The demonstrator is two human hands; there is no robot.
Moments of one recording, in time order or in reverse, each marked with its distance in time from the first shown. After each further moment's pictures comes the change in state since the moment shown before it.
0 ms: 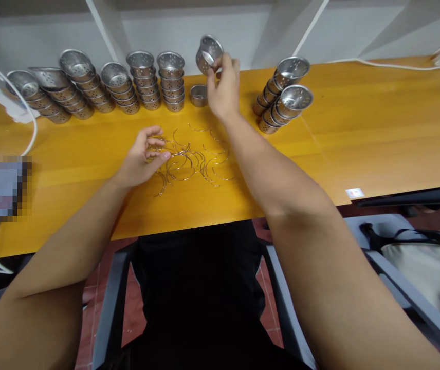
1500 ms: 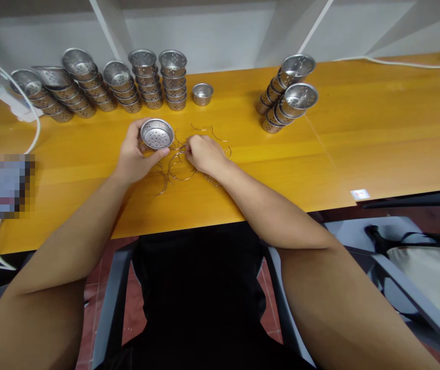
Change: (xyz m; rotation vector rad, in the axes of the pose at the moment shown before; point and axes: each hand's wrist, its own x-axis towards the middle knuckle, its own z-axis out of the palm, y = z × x) left_hand 0.009 -0.012 -0.010 0.047 0.097 0.058; right_hand -0.129 -0.074 0.007 0.022 -0.420 0.061
